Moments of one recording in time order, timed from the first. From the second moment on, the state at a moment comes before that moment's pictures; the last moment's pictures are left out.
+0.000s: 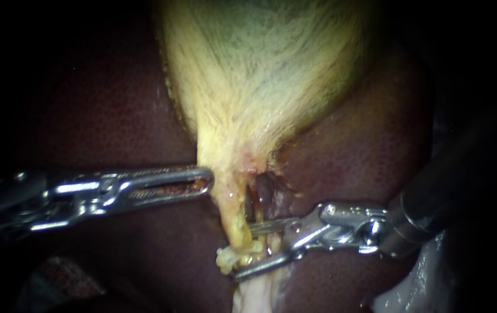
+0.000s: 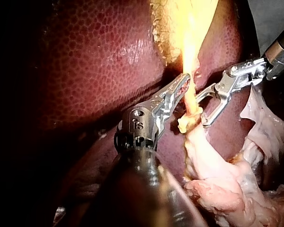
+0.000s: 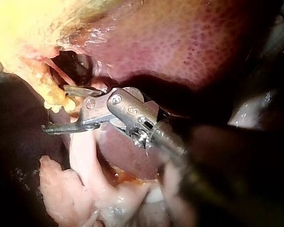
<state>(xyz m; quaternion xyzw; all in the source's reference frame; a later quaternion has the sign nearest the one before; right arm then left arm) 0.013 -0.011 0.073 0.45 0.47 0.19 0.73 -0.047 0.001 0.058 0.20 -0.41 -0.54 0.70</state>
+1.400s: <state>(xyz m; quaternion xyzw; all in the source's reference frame) 0.001 -0.002 0.063 0.25 0.56 0.02 0.79 -0.049 0.002 0.061 0.20 -0.41 -0.55 0.70</state>
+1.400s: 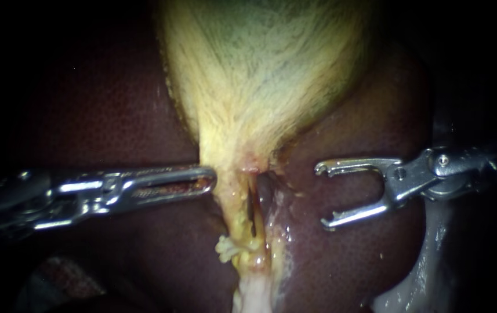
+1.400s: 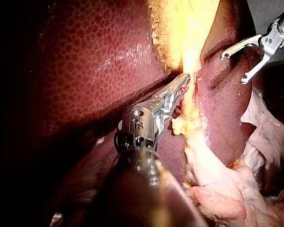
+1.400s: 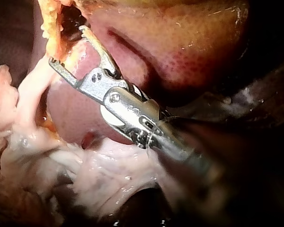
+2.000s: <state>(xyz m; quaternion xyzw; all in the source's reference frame) 0.001 -0.002 0.063 0.23 0.57 0.00 0.79 -0.051 0.002 0.064 0.20 -0.41 -0.54 0.71</state>
